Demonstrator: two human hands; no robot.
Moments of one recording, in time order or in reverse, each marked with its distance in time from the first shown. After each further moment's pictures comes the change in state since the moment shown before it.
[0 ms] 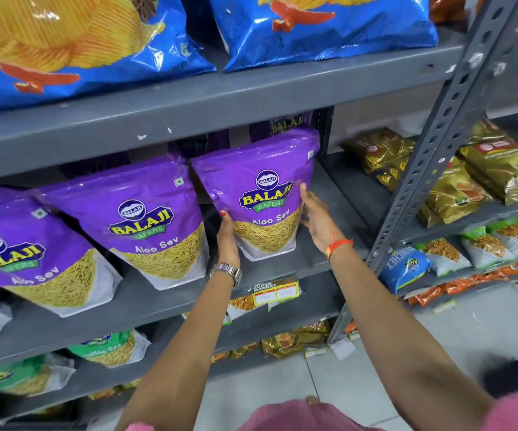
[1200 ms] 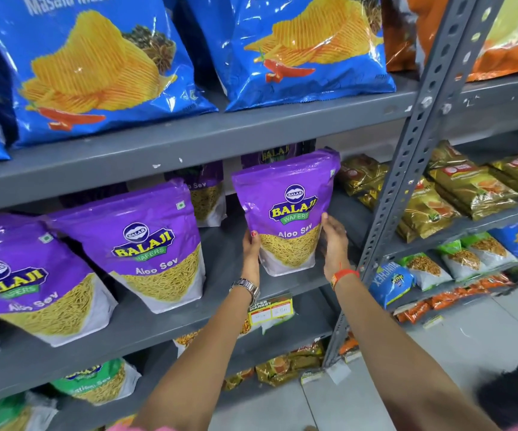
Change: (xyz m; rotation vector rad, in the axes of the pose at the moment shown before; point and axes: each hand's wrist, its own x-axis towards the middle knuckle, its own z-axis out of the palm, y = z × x) left_hand -0.031 -0.010 0.035 0.073 -0.258 0.074; right_hand -0.026 0.006 -0.027 0.220 0.477 -0.071
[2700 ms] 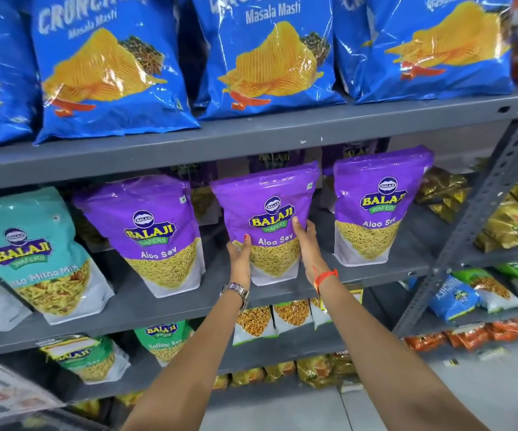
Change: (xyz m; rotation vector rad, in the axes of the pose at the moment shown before) left_hand -0.059 0.053 -0.178 -0.086 0.197 0.115; right_hand -0.133 0.055 0.160 -0.170 -0.423 0.054
